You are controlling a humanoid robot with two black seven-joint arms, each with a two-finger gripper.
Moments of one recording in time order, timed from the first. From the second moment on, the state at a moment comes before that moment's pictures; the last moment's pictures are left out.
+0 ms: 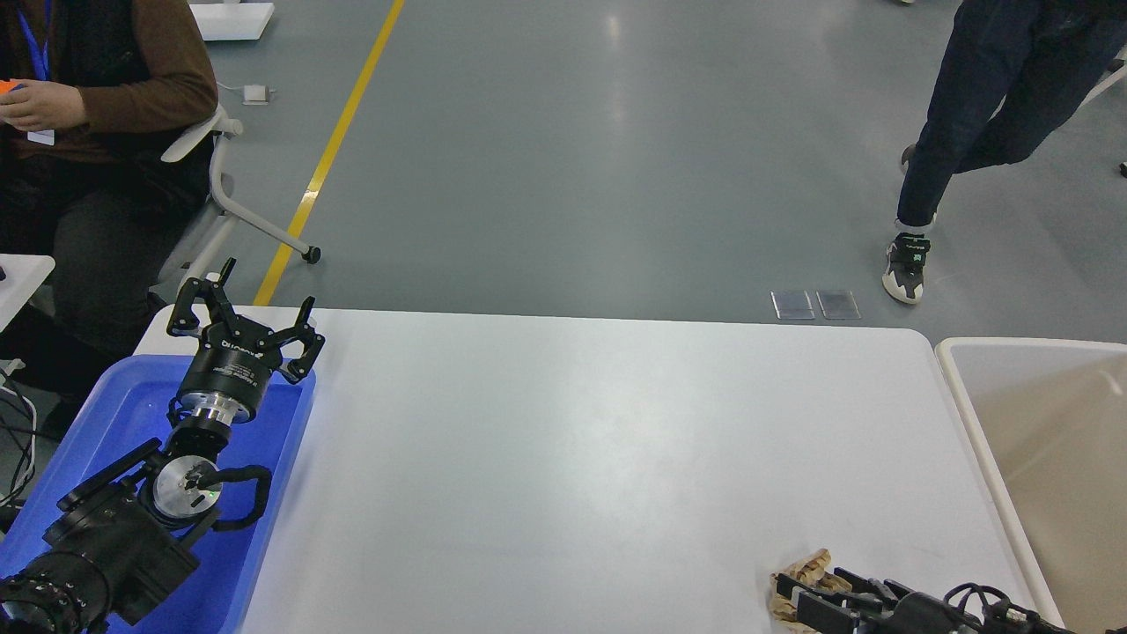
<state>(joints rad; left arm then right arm) -0.58 0.33 -0.77 -0.45 -0.16 -0.64 -0.52 0.17 -0.72 0.40 1.28 -1.67 -0.27 0.28</state>
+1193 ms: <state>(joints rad) -0.58 0.33 -0.77 -0.45 -0.16 -0.64 -0.52 0.19 -0.69 0.33 1.20 -1.69 -0.36 0.37</state>
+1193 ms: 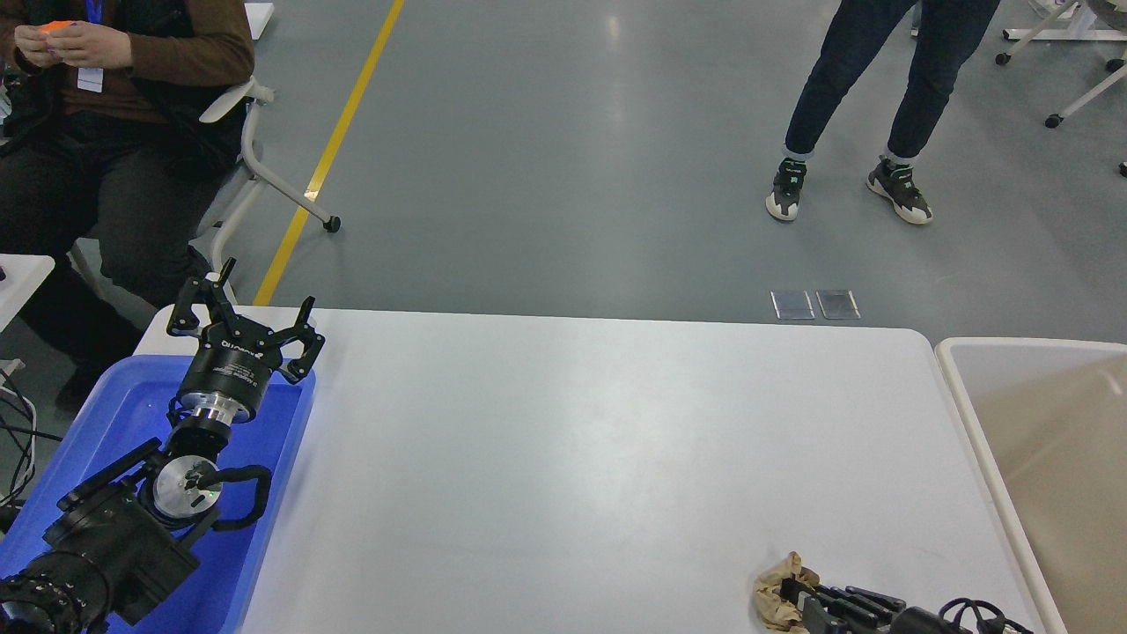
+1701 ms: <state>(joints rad) -0.58 0.33 -0.77 -0.45 -0.16 -0.64 -0.52 0.29 -0.89 0.36 1.41 -1.40 -0.25 0.44</state>
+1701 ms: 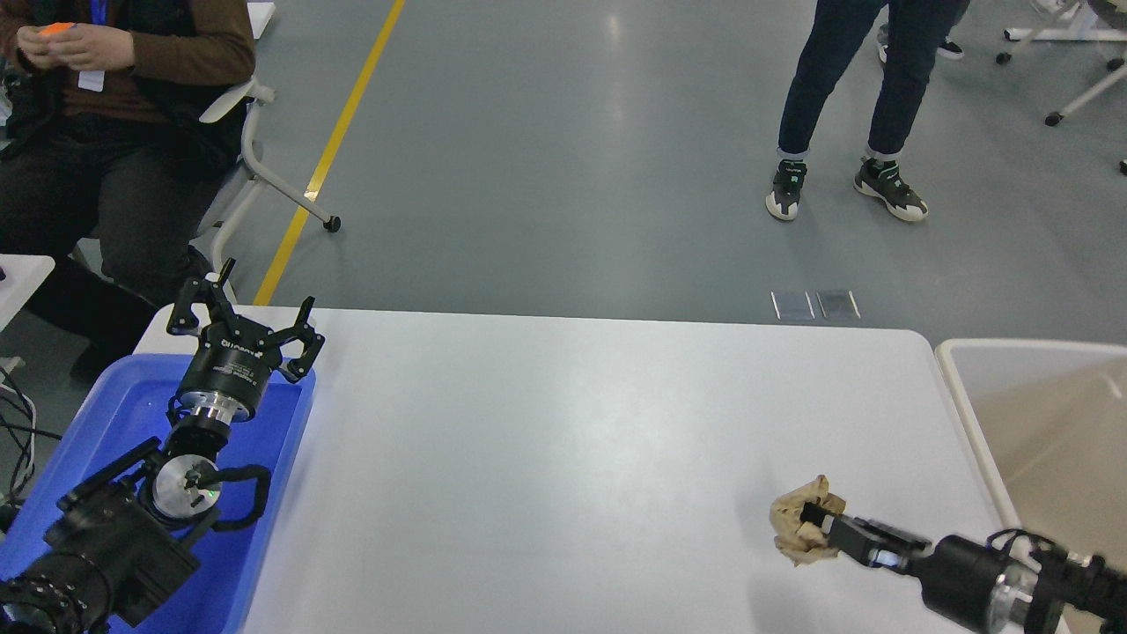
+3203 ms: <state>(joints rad) -0.58 0.33 -0.77 -0.45 -0.16 -0.64 -0.52 0.55 -0.95 0.56 0.61 -0.68 0.29 0.28</state>
